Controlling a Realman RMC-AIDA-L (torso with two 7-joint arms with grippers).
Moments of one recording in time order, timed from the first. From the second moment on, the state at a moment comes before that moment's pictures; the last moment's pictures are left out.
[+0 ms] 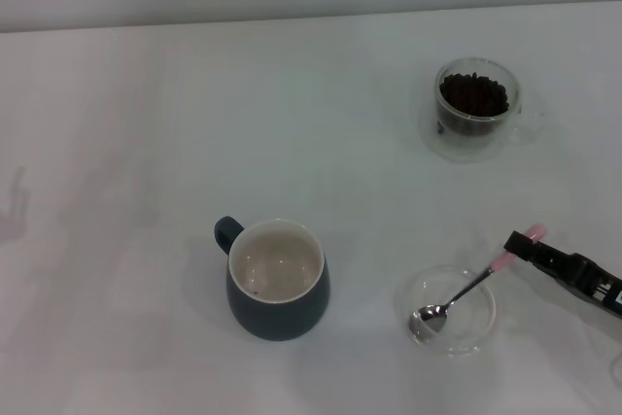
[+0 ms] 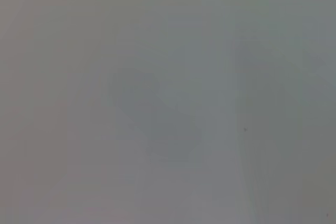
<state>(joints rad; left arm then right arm) -0.24 -2.07 1.28 0.15 0.32 1.49 -0.23 0.17 2.00 -0.45 -0.10 1.36 1.46 -1.60</state>
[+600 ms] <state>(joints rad) -0.23 -2.07 1.28 0.15 0.32 1.49 -0.21 0.18 1.99 -0.45 -0.20 1.46 1.60 -1.60</state>
